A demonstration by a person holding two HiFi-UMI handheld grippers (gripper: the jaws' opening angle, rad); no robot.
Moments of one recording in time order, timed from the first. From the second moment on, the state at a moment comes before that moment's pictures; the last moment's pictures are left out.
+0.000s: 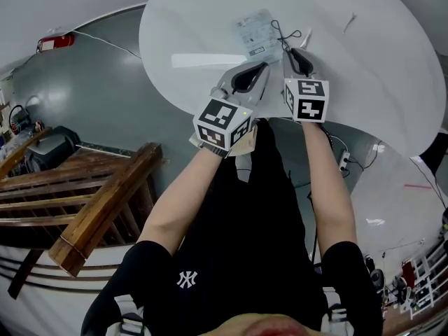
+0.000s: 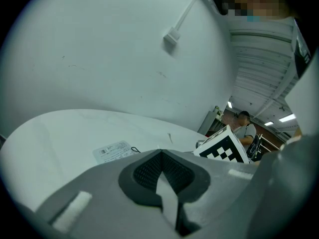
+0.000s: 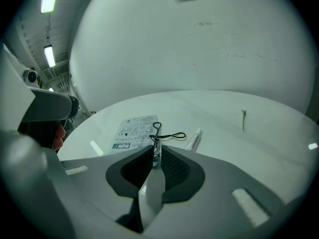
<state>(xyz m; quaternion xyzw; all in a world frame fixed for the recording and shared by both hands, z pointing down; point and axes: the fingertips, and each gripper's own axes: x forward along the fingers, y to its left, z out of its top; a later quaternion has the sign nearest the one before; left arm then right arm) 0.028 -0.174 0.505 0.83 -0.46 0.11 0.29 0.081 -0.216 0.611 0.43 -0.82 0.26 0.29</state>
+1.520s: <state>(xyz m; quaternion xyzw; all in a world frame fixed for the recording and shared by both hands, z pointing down) -0.028 -0.051 0.455 0.87 -0.42 0.09 0.26 0.048 -0.051 0.521 0.48 -0.81 0.23 0.26</state>
